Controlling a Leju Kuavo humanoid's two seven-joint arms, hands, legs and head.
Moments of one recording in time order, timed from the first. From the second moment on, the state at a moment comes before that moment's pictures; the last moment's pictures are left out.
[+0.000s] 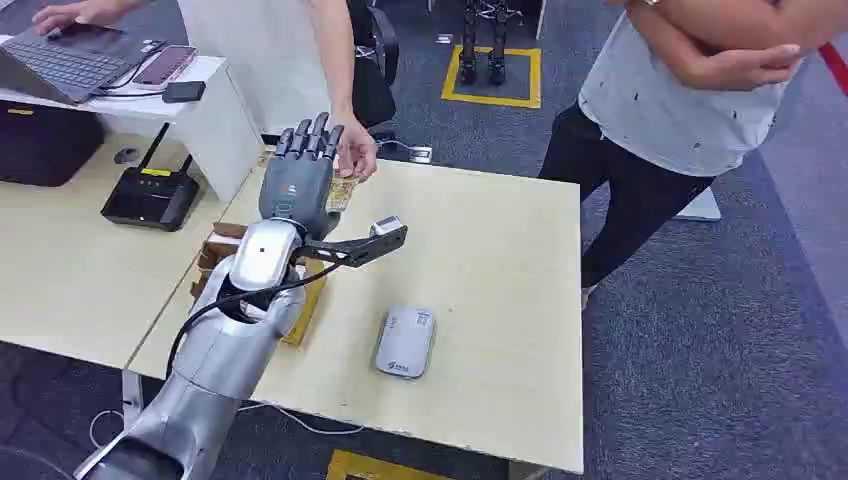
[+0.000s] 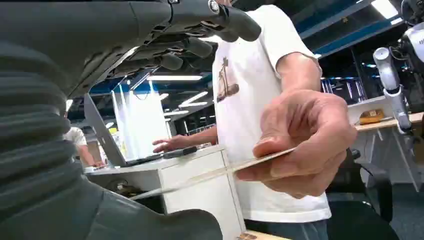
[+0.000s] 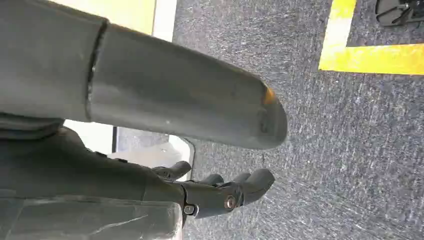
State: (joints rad) left arm -0.48 0.04 -0.26 -1.57 -1.57 -0.02 0.33; right arm -0.12 0.12 -1.15 -0.26 1.52 -0.04 0.23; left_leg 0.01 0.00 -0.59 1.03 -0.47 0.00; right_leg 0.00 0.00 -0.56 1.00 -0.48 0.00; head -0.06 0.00
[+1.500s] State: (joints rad) left arm -0.41 -0.04 -0.25 -1.56 -1.57 0.02 0.22; right arm -0.12 0.12 -1.15 -0.26 1.55 -0.04 0.23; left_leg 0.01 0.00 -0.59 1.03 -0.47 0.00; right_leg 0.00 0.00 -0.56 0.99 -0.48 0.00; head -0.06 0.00
